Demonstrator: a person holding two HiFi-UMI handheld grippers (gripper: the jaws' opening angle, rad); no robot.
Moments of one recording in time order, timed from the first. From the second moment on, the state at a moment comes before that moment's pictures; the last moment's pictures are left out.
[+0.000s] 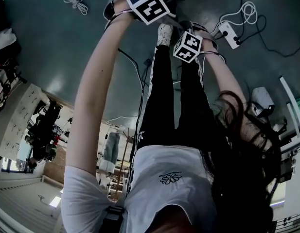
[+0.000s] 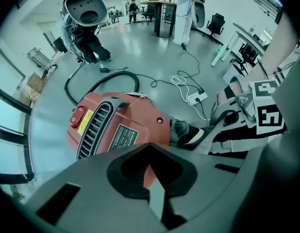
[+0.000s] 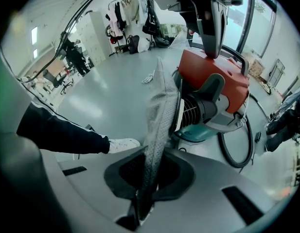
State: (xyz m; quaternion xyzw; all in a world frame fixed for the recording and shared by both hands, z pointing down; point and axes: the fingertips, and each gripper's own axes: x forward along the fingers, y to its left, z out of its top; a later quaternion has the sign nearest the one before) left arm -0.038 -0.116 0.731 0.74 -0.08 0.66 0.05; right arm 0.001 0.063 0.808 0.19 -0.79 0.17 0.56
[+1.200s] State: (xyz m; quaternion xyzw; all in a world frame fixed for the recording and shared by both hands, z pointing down) left arm -0.038 -0.113 0.734 0.77 -0.10 0.63 0.06; right arm -0.037 0.158 0.827 0.12 -0.77 0.24 0.57
